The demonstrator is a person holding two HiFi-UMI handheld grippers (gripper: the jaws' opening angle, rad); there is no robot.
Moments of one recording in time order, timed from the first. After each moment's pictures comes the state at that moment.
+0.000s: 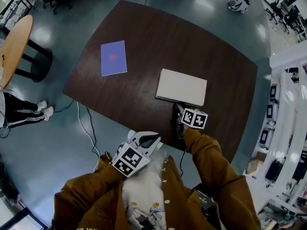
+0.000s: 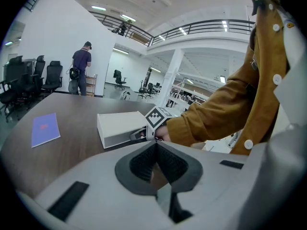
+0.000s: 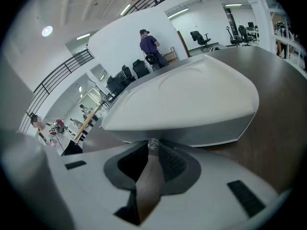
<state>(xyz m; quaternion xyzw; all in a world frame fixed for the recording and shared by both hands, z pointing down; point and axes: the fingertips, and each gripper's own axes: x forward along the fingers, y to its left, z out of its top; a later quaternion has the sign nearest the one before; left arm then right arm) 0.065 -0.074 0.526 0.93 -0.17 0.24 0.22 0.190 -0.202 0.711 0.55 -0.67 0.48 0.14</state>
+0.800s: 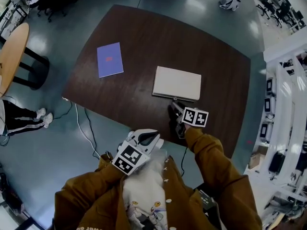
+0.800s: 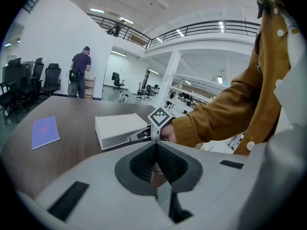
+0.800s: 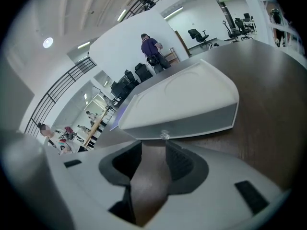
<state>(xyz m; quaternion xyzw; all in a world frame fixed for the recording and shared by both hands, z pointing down) 0.059 -0.057 0.518 0.93 -0.17 0.23 0.21 0.178 -0.175 0.687 0.53 -0.68 0.50 0.09</state>
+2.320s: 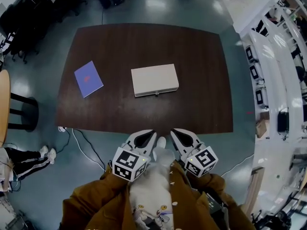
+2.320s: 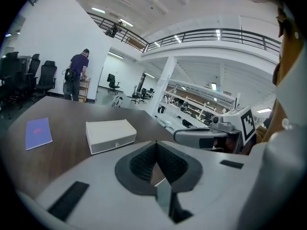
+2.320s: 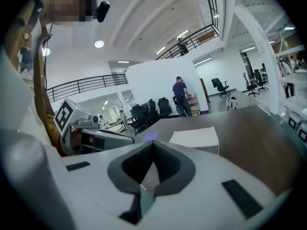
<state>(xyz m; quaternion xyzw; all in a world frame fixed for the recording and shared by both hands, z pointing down) 0.071 -0.025 0.469 0.94 -0.14 0.20 0.22 0.124 -0.003 0.464 0.57 -0.78 0.24 0.03</state>
